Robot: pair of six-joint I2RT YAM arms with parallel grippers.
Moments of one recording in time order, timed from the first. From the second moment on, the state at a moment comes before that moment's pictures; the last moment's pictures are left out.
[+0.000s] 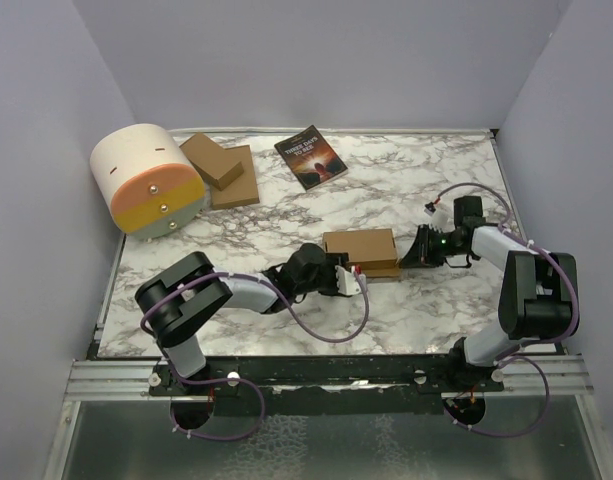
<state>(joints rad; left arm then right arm) -0.94 1.70 0.66 0.58 0.20 0.70 -0.06 1.57 0.79 -0.44 -0.71 0.07</state>
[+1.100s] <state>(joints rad) -1.06 1.79 0.85 0.46 -0.07 0.42 -0.12 1.38 0.86 -0.49 -0.76 -0.55</state>
